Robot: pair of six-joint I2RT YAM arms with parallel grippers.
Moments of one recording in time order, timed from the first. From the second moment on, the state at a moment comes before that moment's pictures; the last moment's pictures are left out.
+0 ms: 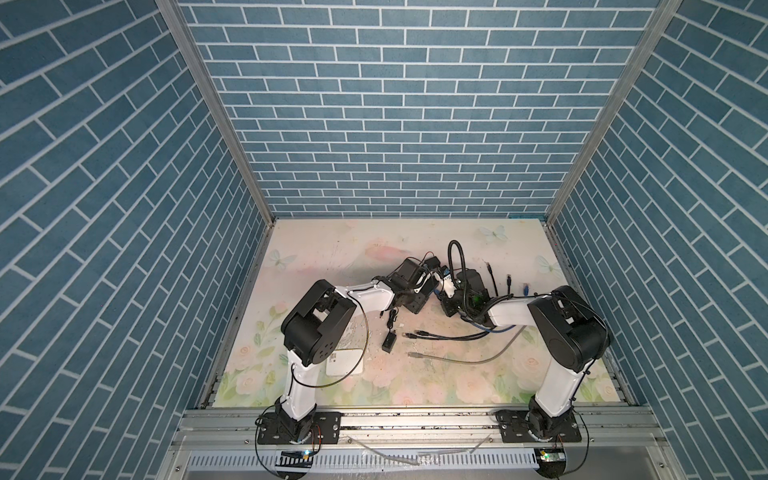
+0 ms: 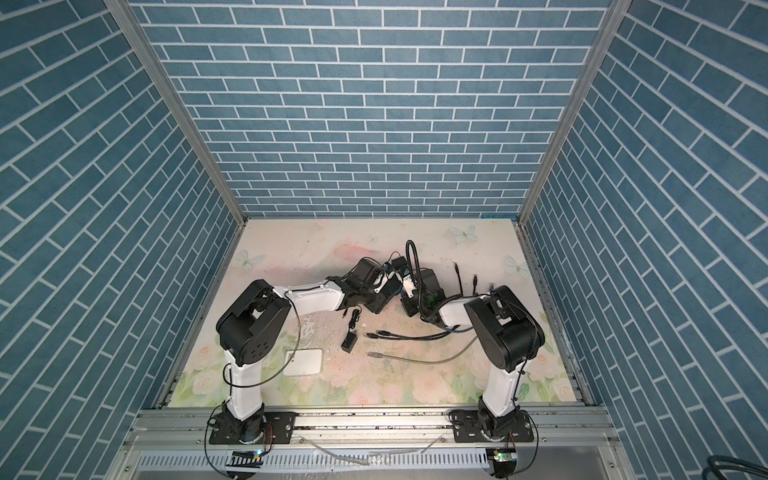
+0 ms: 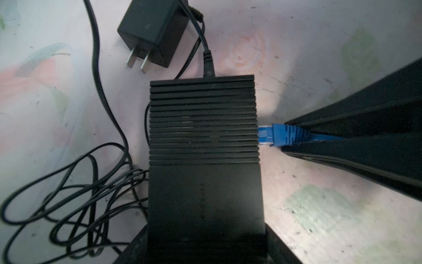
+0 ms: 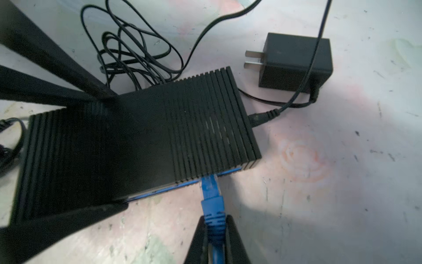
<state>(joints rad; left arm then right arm) -0.72 1.99 1.23 -0.18 0.00 0.03 0.54 1.80 0.77 0.29 -0.14 -0.08</state>
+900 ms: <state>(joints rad) -0.72 2.01 1.26 -0.24 -0.02 -0.02 0.46 1.47 0.75 0.12 -0.17 -0.14</state>
